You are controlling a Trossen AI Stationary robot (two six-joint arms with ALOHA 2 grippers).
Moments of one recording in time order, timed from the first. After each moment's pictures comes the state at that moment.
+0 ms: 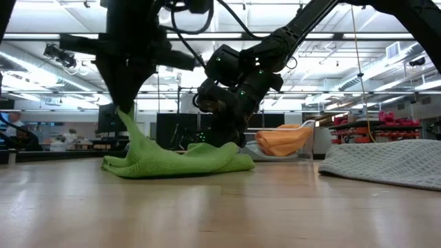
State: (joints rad) left arm -0.28 1.91 1.49 -1.34 -0.27 -1.65; right arm -0.19 2.08 1.34 -0.24 -0.33 0.19
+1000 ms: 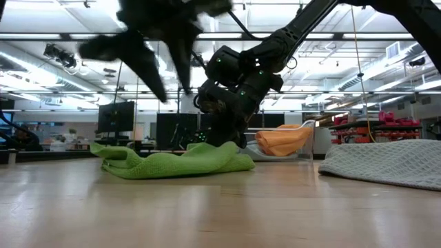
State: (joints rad) left arm -0.38 1.87 1.47 -0.88 -0.33 -1.63; right arm -0.19 2.08 1.33 -0.24 -0.34 0.21
